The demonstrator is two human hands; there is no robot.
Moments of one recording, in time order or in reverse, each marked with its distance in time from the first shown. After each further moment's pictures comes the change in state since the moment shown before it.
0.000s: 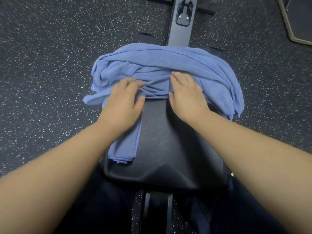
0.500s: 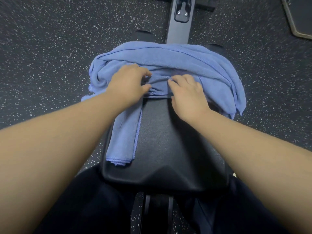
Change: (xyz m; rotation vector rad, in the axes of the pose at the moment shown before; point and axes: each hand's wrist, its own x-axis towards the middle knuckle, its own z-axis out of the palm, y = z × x) left_hand 0.066 0.000 0.005 0.158 -0.096 0.087; right_hand -0.004 0.004 0.001 -0.064 -0.033 -0.001
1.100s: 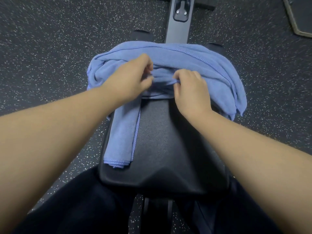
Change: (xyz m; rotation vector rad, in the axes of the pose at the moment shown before) left_hand 0.003 0.011 -0.012 -0.153 0.023 0.127; right_hand 0.005 0.001 -0.008 0.266 0.283 0.129
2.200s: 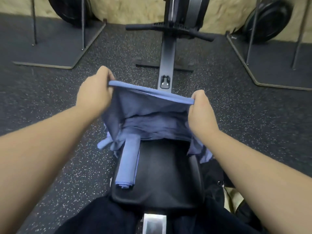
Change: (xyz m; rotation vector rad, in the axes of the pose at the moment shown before) left_hand -0.025 0.064 -0.162 0.164 0.465 -0.172; right_hand 0.009 -0.022 -0.163 0.262 0.065 0.310
